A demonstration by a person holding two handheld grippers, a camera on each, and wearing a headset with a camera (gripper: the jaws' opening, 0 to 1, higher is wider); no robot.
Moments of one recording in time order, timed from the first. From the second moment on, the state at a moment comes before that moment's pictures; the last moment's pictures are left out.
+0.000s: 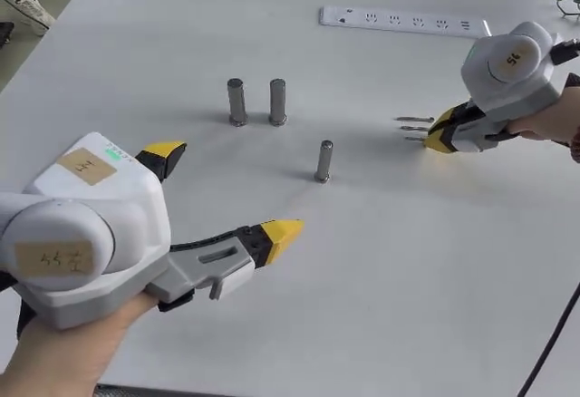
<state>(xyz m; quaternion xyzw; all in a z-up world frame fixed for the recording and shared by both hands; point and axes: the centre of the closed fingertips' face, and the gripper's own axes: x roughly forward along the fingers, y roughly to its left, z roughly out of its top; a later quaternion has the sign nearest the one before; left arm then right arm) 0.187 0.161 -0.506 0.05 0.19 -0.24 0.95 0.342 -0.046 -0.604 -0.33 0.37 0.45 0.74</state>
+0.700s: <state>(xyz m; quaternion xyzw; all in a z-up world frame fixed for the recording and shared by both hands) 0.186 0.164 -0.509 0.05 0.20 -0.24 0.95 0.339 -0.042 -0.607 -0.32 0.46 0.47 0.68</state>
